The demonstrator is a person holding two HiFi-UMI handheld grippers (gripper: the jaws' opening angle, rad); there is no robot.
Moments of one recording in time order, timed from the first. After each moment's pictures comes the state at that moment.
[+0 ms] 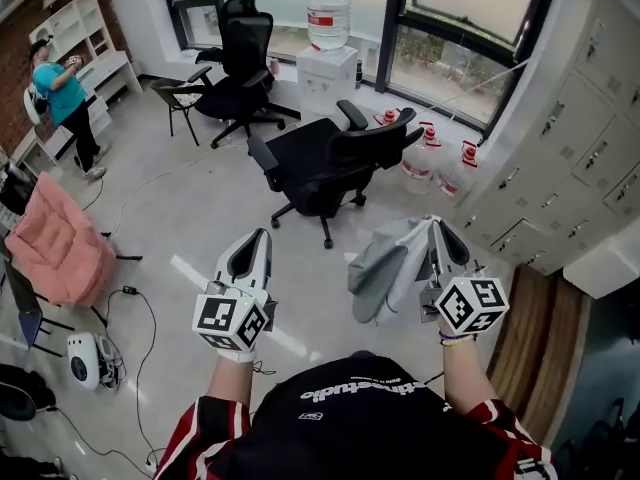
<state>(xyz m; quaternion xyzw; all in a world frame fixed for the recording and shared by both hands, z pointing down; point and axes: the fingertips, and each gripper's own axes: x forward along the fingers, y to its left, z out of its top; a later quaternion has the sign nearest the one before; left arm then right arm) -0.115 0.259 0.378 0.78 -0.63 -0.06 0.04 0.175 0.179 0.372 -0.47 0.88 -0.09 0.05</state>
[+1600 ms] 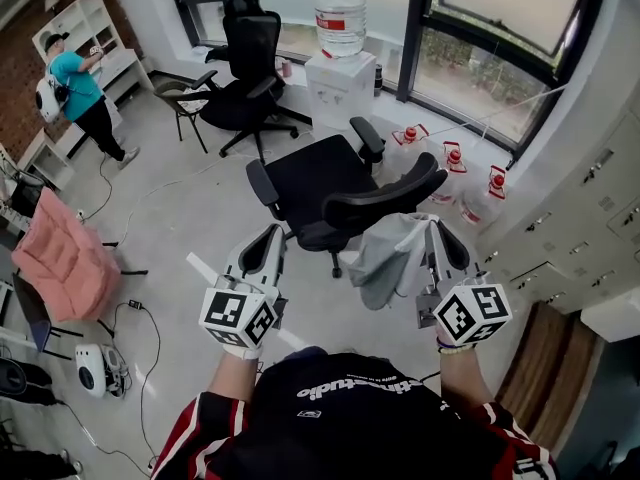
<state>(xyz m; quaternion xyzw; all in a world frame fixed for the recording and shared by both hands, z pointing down) -0.100 -0.045 0.375 0.77 -0.63 -0.03 0.04 0.146 -0.115 0.364 -0.42 0.90 -0.11 0.07</state>
